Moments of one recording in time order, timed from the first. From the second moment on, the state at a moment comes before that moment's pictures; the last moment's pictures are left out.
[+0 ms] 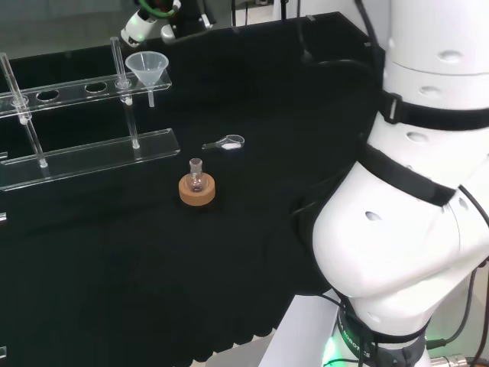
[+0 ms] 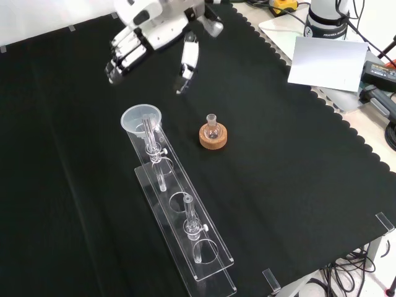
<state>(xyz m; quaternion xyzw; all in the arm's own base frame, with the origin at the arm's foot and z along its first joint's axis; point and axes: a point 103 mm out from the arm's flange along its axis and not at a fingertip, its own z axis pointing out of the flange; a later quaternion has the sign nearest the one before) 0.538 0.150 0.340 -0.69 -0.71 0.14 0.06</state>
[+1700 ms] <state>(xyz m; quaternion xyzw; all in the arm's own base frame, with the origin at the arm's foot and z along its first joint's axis) 0.583 0.159 0.270 -0.69 -0.68 0.25 0.10</state>
